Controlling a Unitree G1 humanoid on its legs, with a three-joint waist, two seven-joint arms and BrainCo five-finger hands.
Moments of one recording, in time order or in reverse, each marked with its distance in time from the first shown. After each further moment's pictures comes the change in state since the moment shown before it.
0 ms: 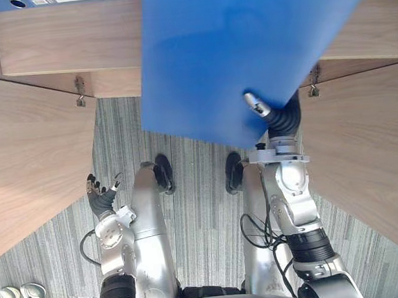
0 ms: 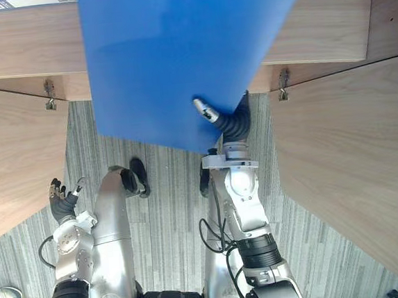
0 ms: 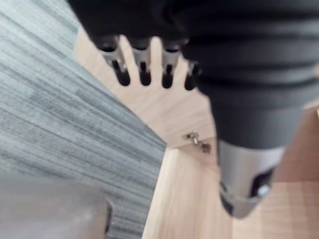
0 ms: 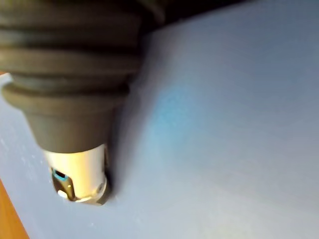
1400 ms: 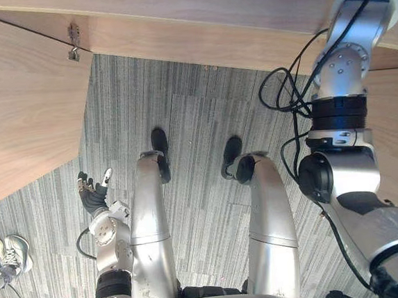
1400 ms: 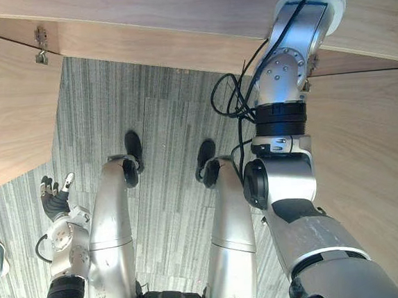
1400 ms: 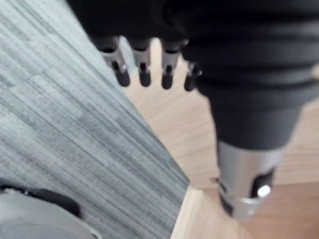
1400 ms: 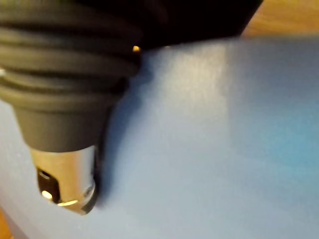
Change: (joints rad) left arm -0.024 0.041 -0.015 -0.001 -0.145 -0.035 0.032; right arm -0.931 -0.212 -0.313 0.543 0.812 -0.105 -0.213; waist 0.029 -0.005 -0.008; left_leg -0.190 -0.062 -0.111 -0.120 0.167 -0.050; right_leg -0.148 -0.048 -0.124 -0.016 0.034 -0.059
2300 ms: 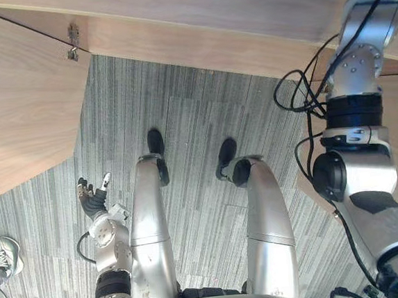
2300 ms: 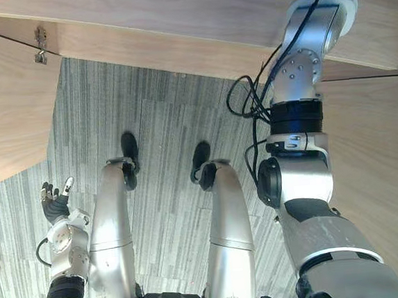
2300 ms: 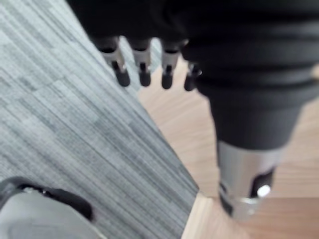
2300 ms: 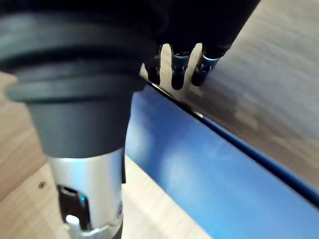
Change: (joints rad) left arm -0.012 0.009 0.027 0.073 -0.009 0.001 0.000; right arm 0.074 -0.151 0.068 0.077 -0.010 0.086 0.058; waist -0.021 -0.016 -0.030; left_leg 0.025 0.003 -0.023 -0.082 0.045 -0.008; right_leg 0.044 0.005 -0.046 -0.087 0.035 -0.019
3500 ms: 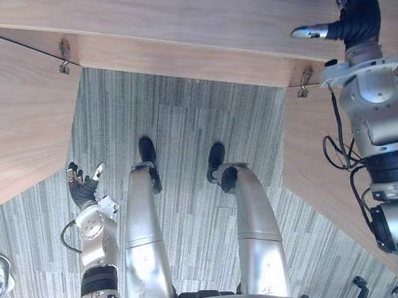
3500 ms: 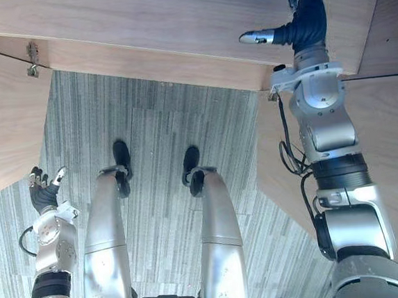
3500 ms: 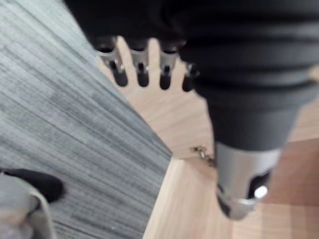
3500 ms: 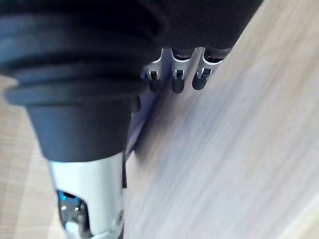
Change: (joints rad) left arm -0.023 0.088 0.001 -0.117 0.075 0.068 -0.054; right arm 0.437 -0.275 0.222 -0.314 -0.761 0.209 0.222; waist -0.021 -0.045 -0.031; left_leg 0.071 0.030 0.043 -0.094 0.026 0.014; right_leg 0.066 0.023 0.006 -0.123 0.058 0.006
